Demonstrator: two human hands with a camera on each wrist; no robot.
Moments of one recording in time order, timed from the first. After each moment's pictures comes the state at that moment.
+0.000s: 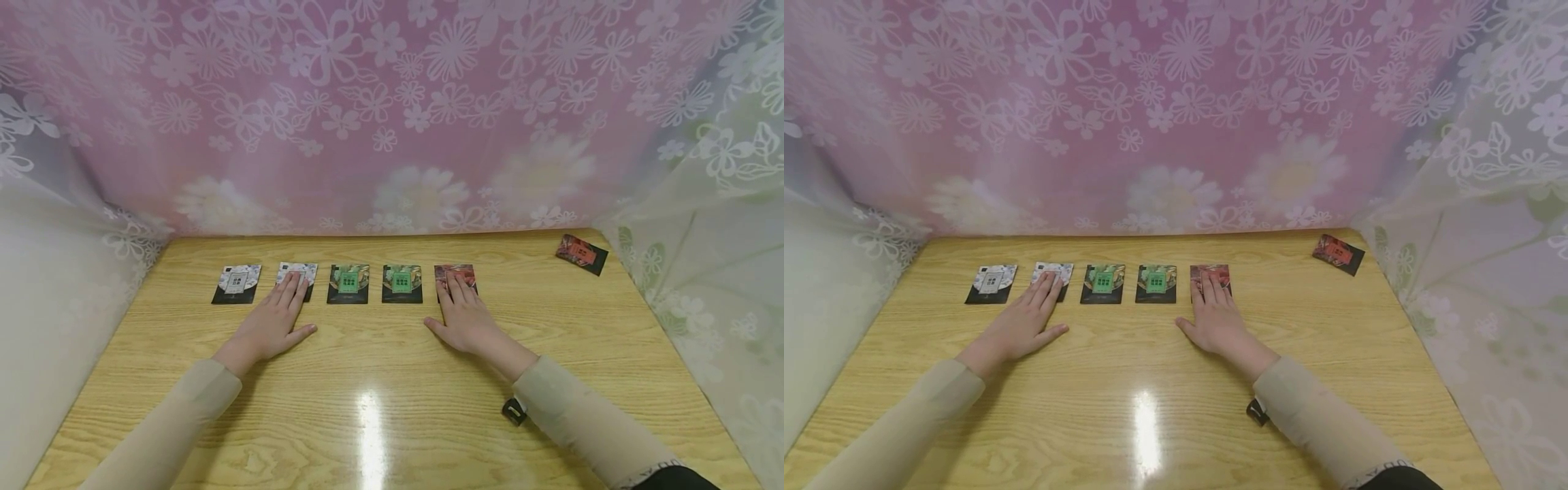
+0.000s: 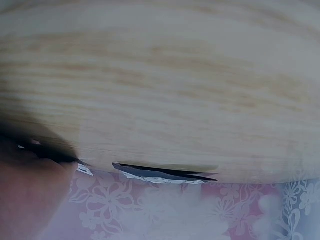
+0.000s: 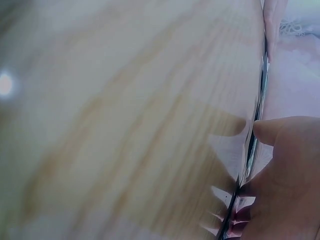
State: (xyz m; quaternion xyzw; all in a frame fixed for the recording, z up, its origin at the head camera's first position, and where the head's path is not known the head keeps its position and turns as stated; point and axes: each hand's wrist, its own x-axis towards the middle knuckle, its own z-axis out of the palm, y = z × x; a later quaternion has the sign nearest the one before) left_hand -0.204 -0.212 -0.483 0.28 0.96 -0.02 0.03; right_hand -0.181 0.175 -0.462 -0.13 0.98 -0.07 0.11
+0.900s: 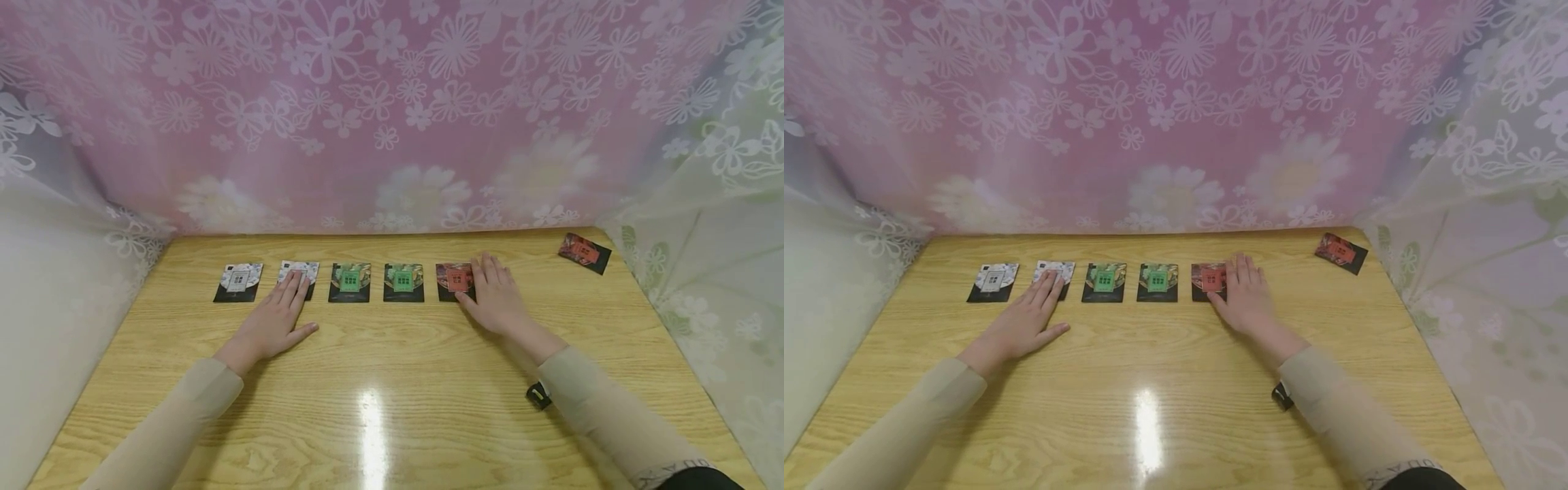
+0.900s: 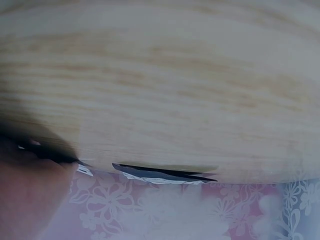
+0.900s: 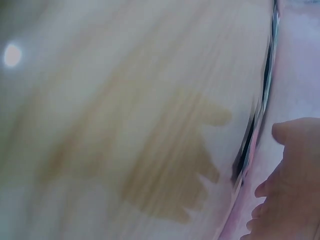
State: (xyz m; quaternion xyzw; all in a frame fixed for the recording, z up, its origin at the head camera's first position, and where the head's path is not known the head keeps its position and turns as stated) left_hand -0.206 -0.214 -0.491 0.28 0.96 -0.01 0.02; right_hand -0.206 0.228 -0.464 -0.10 0.99 -0.08 0.03
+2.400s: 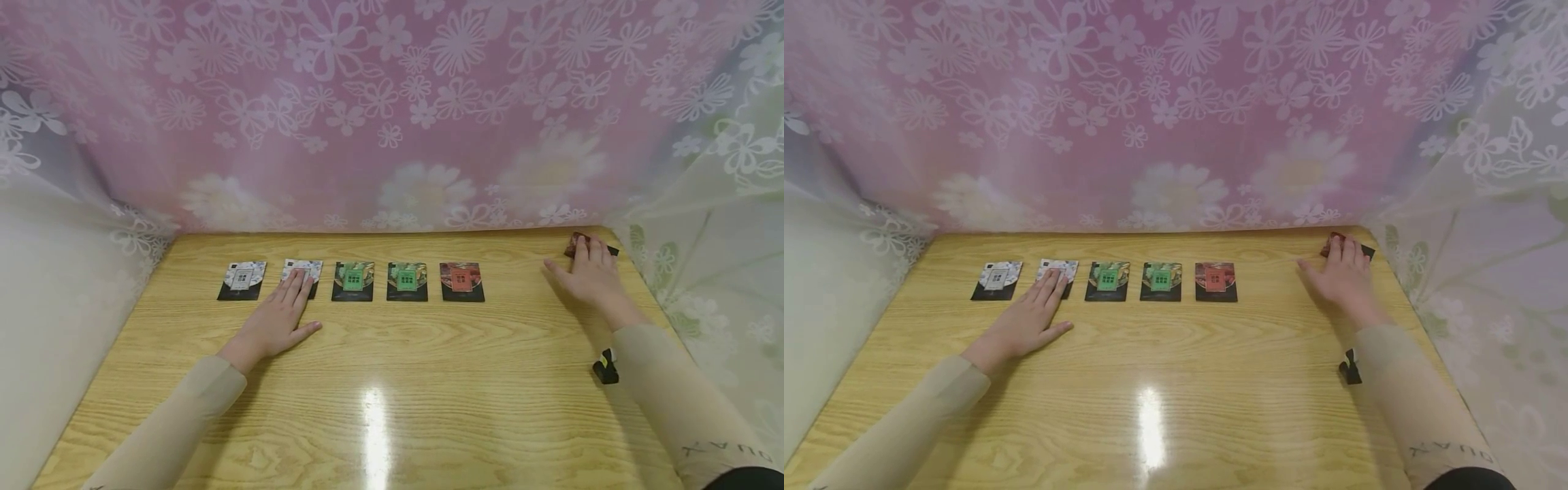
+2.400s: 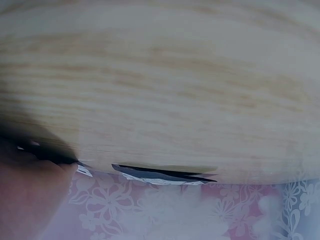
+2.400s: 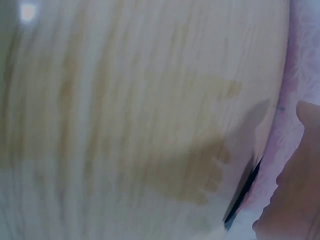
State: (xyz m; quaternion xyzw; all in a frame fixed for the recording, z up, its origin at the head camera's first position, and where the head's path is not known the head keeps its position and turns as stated) left_hand -0.206 -0.212 -0.487 0.28 0.96 -0.02 0.02; right_hand -0.241 0.388 -0.454 0.02 0.99 -0.13 0.07
